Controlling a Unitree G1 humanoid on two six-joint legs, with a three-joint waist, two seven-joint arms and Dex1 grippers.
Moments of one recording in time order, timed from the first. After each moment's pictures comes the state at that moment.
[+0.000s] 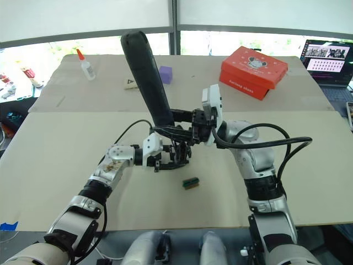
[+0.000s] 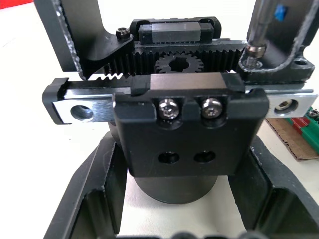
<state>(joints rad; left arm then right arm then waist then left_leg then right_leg) -0.65 0.29 -0.23 0.57 -0.12 -0.13 -1.16 -0.67 -0.34 0.05 -0.04 0.58 0.40 1.10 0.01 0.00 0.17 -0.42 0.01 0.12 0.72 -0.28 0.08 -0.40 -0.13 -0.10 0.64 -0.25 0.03</state>
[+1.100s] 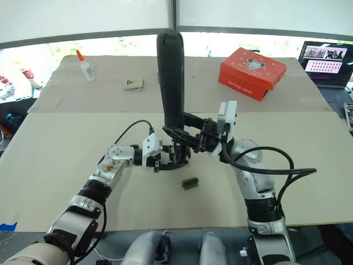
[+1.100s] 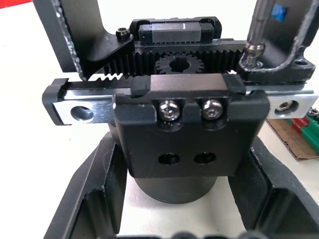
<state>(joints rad) -0.65 0.30 -0.24 0.57 -0.11 -0.13 -1.16 -0.47 -0.29 0.01 -0.15 0.61 0.26 0.99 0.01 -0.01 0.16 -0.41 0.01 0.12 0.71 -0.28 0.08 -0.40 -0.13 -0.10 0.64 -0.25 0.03</state>
